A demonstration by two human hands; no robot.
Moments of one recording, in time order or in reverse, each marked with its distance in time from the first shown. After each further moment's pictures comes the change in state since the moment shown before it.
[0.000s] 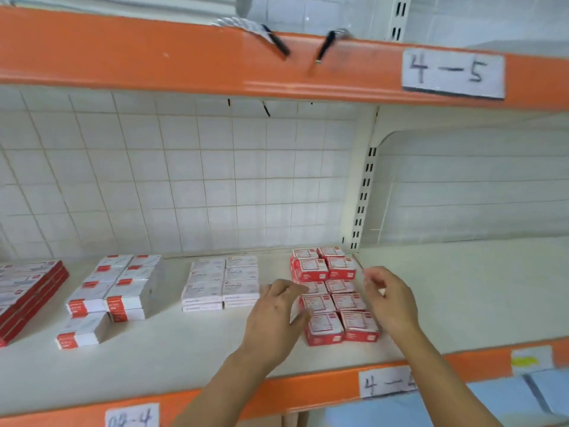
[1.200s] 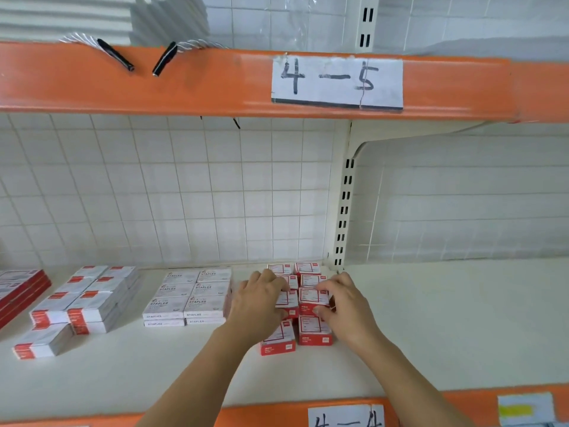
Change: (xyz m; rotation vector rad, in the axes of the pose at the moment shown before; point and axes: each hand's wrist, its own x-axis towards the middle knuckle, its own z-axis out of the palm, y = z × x) left_hand 0.073 0.022 0.026 0.432 -0.114 -0.111; right_hand 0.040 0.014 0.004 -0.146 -0.329 -0.260
